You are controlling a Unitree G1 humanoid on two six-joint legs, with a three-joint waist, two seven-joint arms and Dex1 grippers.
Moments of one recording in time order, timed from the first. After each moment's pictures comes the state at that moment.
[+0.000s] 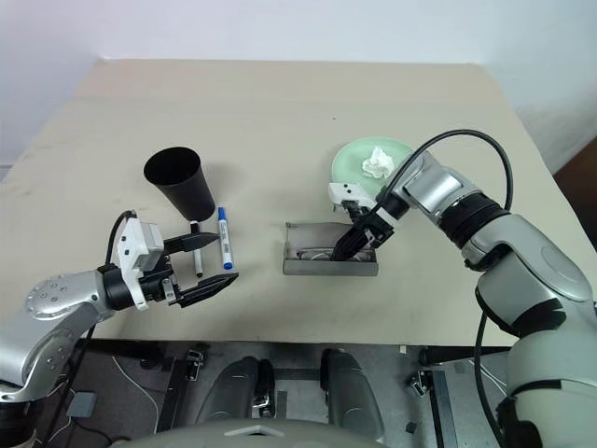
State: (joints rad) left arm 0.04 0.71 0.14 -0.52 -0.60 0.49 -0.85; right arm -1.16 -0.75 0.95 0.61 0.45 0.37 1.61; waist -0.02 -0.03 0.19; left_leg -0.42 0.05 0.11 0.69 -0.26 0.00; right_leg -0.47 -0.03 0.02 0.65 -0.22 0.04
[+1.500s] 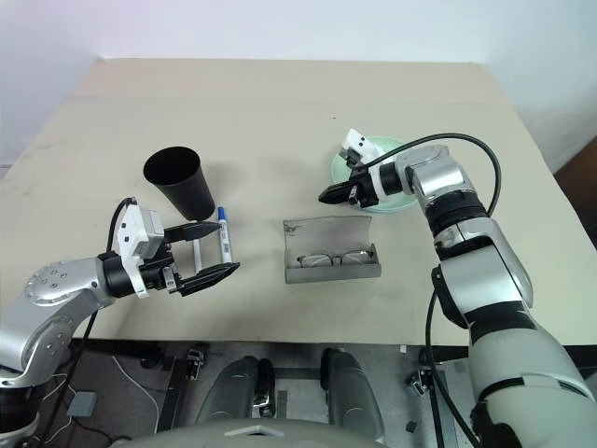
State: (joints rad) left arm -0.04 0.72 0.13 -0.50 -0.61 0.52 -0.86; right arm -1.12 -0.53 0.37 0.90 0.19 0.35 1.36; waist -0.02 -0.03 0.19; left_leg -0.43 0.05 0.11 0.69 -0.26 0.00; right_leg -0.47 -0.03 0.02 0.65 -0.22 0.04
